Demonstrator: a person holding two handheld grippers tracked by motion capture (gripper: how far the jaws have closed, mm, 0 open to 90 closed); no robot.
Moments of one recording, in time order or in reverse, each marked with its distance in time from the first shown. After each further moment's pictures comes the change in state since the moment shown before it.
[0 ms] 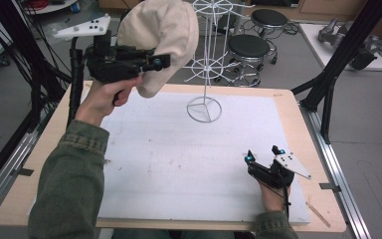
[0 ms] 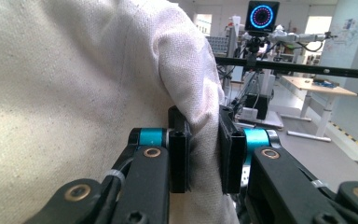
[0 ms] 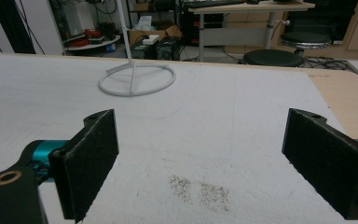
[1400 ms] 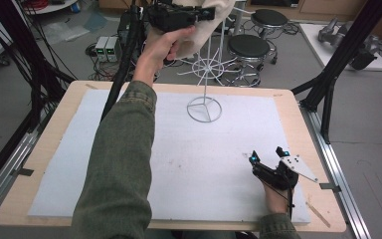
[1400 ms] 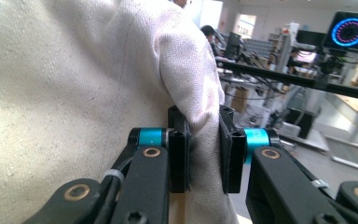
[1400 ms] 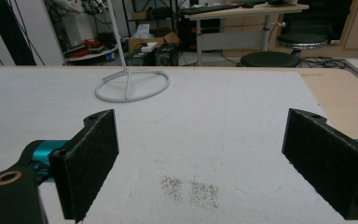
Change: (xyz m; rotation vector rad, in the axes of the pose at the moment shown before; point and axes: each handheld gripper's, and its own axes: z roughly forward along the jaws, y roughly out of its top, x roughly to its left) left arm 0.088 0.027 0.108 0.034 0.167 -0.100; right arm -0.011 -0.003 -0.006 -0.033 -0.005 0.043
